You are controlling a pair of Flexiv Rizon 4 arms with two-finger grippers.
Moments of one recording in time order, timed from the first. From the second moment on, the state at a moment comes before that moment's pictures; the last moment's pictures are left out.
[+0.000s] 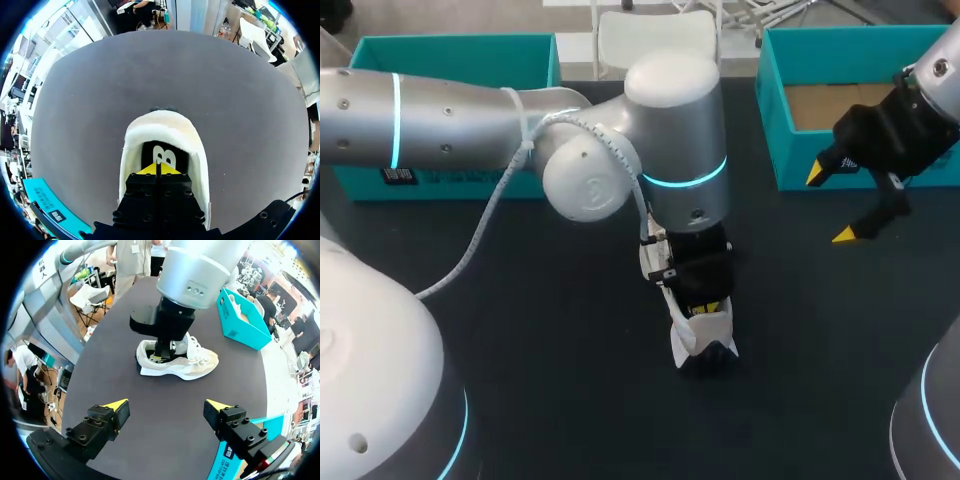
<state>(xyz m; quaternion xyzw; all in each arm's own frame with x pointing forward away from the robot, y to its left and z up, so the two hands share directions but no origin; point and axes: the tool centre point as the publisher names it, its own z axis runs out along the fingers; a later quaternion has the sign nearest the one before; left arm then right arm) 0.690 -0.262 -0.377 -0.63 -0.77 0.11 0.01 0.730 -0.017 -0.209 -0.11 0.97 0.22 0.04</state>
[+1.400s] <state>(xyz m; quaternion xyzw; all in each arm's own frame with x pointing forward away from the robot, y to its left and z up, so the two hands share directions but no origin) 0.736 -0.243 -0.355 -0.61 -0.78 -0.09 -0.10 0.730 -0.018 -0.209 -0.11 0.97 0.22 0.04</state>
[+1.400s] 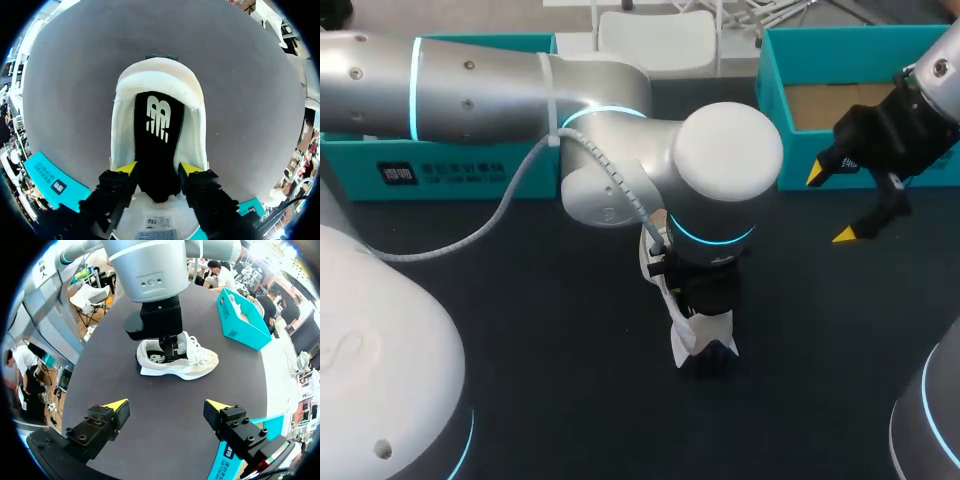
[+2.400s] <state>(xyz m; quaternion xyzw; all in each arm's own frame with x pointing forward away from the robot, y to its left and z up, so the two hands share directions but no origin) 0.743 -0.245 -0.328 -0.59 -0.79 -0.08 -0.11 0.730 -0.018 -0.209 -0.11 0.97 0.22 0.04</state>
